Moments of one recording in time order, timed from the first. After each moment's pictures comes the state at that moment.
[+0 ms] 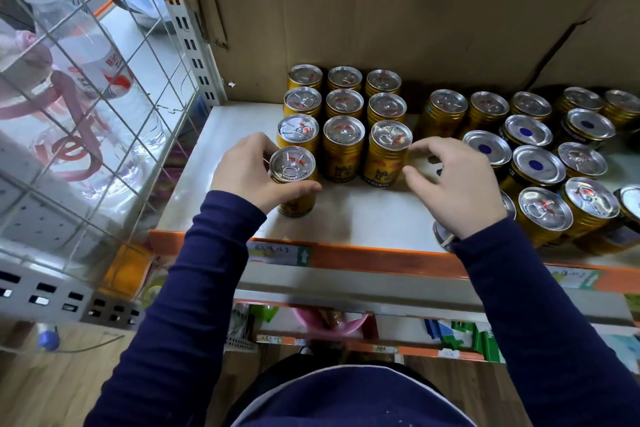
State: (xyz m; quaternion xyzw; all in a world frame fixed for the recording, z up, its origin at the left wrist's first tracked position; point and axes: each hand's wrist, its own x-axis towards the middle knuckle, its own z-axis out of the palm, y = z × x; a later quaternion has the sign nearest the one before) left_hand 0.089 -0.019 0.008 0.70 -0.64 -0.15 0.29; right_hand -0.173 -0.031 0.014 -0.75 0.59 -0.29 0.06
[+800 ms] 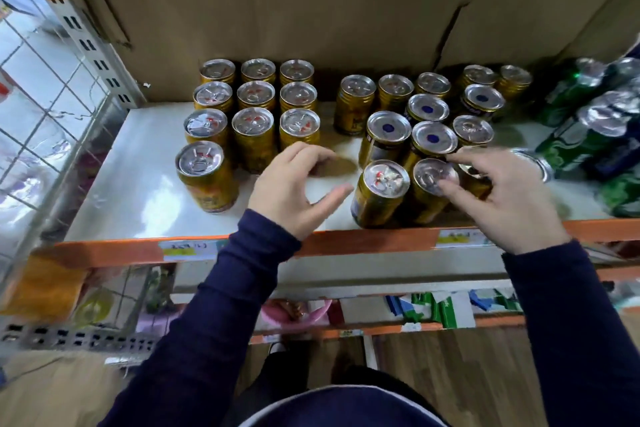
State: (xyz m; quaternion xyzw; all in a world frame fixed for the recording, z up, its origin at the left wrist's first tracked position) left_hand -0.057 0.006 0.005 0.49 -0.78 -0.12 0.37; right_hand -0.323 0.032 0.034 -0.72 0.65 -0.24 0.05
